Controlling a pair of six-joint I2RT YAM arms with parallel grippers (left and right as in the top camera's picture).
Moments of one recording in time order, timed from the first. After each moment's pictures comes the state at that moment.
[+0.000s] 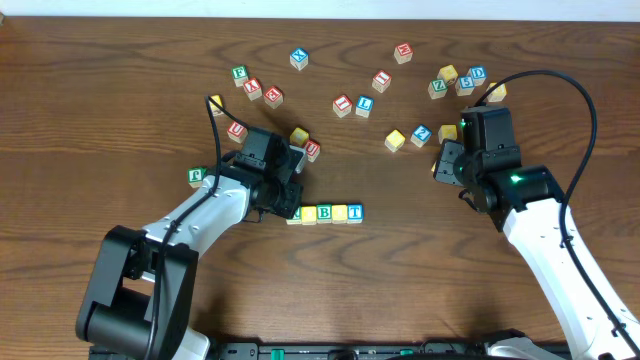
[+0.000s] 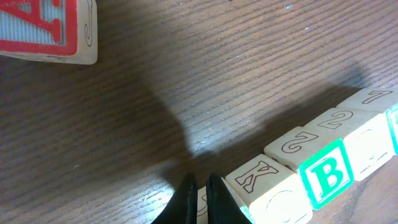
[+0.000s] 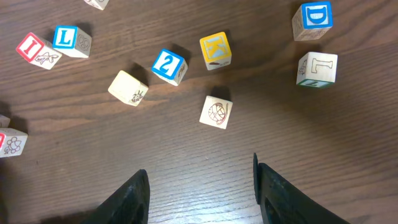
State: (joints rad) left arm -0.35 1.69 0.89 -0.44 0.31 -0.01; right arm 0.23 1.34 1.03 -0.67 0.15 0.44
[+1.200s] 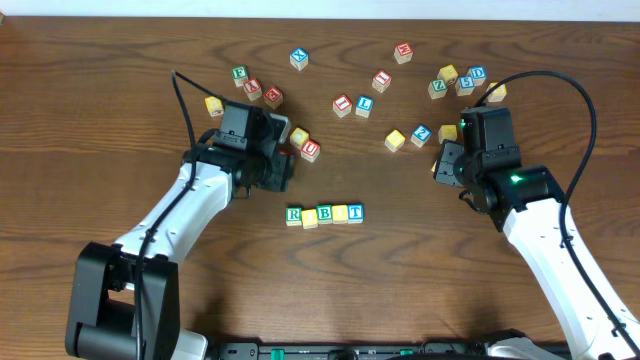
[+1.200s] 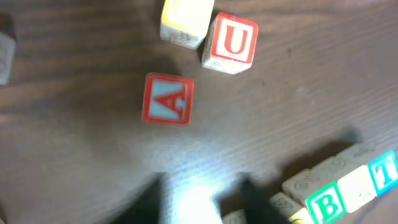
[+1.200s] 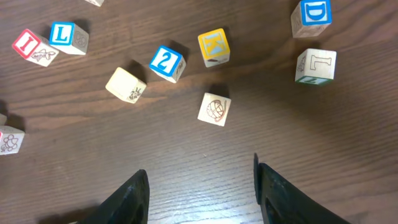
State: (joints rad) left arm -0.26 1.64 1.01 -0.51 0.25 -0.01; right arm 0.23 1.34 1.03 -0.68 0.15 0.44
